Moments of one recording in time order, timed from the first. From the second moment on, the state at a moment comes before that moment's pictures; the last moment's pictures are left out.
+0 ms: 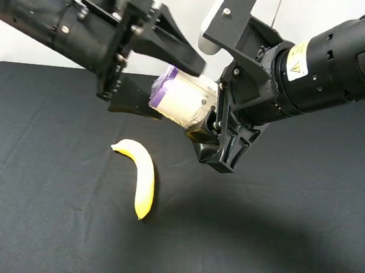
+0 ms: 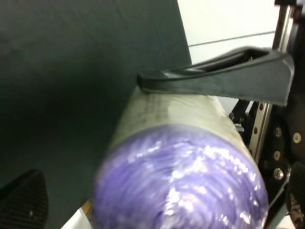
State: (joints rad) left arm -0.36 1.61 -1.03 -1.21 1.00 0.62; right arm 0.86 1.30 -0.91 0.03 0.46 -0.51
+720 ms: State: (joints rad) left arm -0.06 1.41 -1.03 -1.07 1.14 0.60; right arm 0.86 1.30 -0.91 0.03 0.46 -0.48
